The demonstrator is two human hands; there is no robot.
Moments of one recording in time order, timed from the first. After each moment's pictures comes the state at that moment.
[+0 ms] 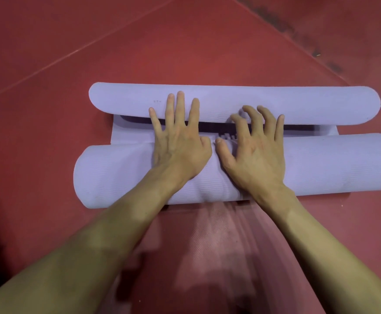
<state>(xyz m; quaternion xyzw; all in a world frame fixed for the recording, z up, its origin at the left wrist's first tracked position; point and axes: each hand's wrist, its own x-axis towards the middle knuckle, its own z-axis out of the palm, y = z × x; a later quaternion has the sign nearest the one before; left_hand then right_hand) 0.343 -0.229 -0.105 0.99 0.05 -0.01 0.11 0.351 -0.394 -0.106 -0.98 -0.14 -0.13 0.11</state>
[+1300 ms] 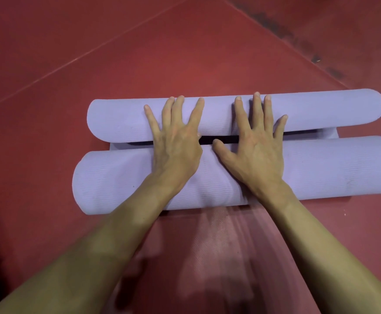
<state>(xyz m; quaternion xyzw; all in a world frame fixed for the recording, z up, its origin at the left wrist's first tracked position) 0.361 -0.221 -0.116 0.98 0.03 0.15 0.10 0.380 -0.389 -0.102 -0.99 -0.11 -0.06 0.11</state>
